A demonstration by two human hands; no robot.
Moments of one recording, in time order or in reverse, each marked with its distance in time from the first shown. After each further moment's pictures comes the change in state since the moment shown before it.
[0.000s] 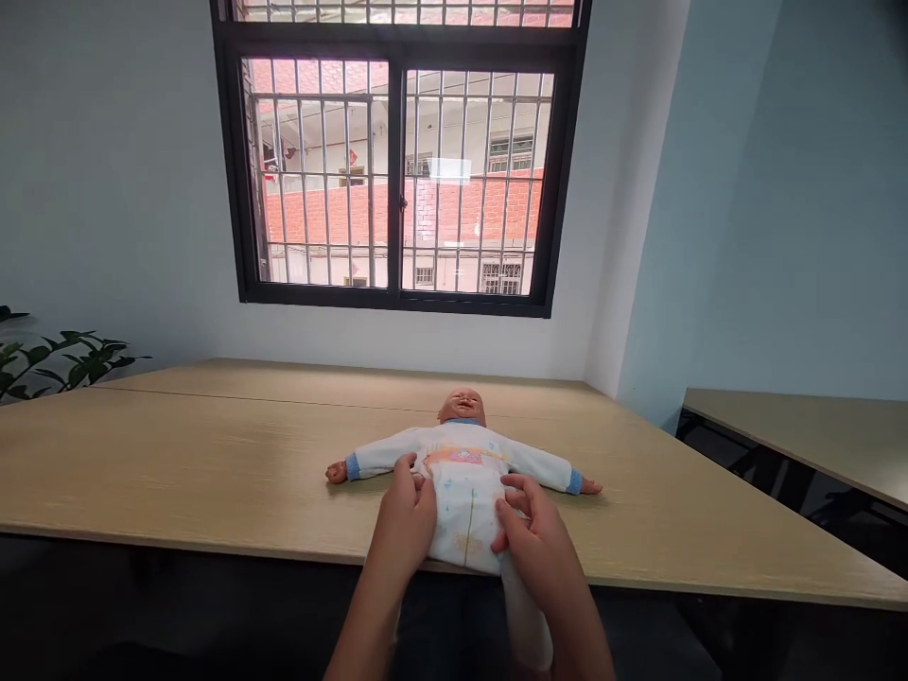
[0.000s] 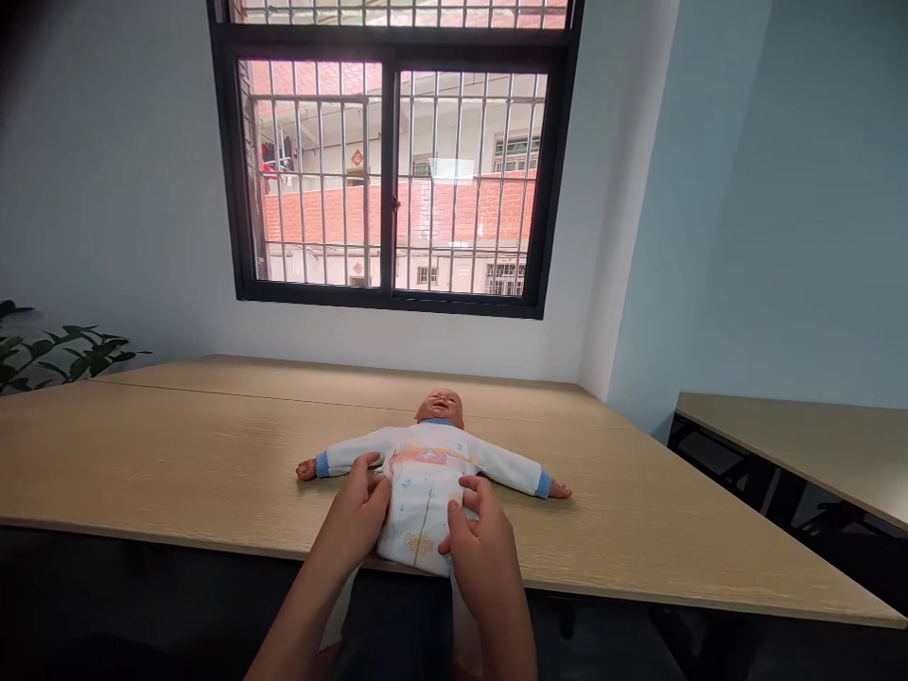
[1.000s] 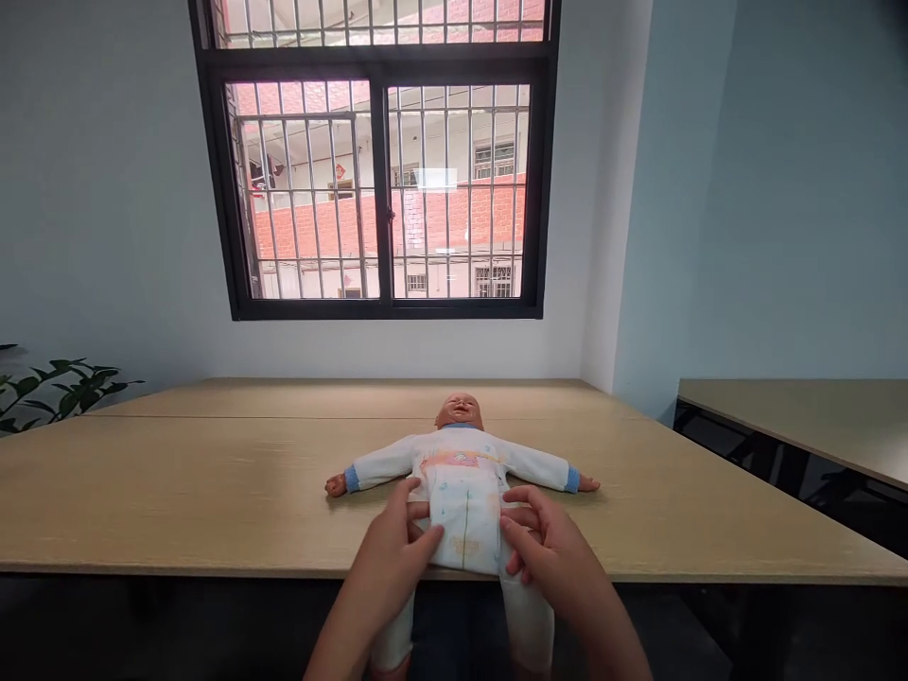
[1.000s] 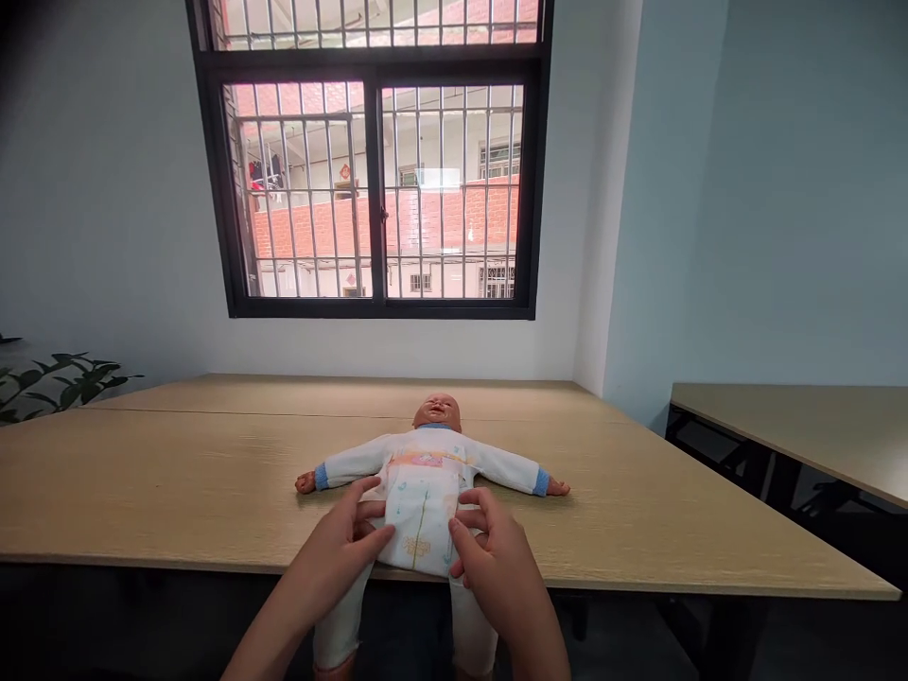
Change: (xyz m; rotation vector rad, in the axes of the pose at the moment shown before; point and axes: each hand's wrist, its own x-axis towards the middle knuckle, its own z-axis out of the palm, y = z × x) left_hand -0.019 -0.004 -0.023 -0.022 -0.262 0.021; right_hand -0.008 0.003 -0.022 0.050 -0.168 -0.012
